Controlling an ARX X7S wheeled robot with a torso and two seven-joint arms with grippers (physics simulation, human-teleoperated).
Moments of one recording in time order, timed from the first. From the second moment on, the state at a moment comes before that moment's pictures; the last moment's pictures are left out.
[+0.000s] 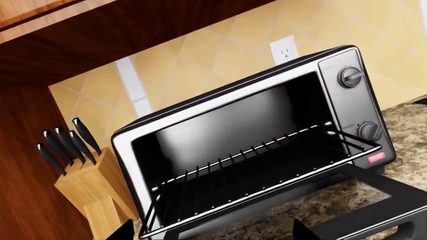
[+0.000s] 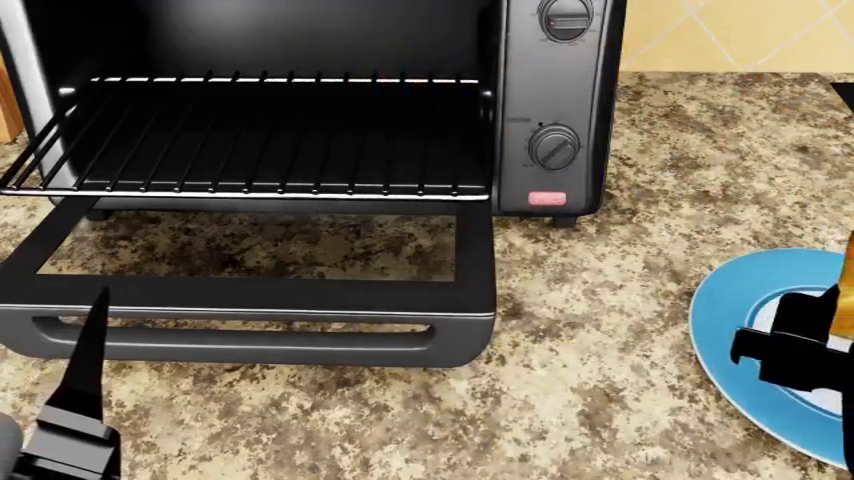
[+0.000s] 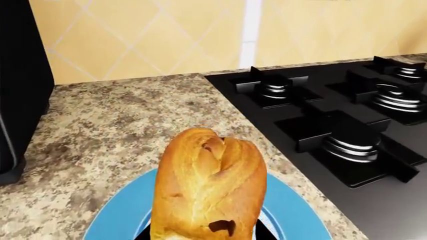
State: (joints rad) left arm -0.63 -0.02 0.68 1.05 1.65 -1.57 1.18; right arm 0.55 0.62 0.07 -0.19 0.74 0.93 0.51
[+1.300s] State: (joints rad) left arm -0.61 -0.01 0.69 1.05 1.72 -1.57 1.23; right arm 0.52 0.66 0.18 -0.56 0.90 1.05 0.61
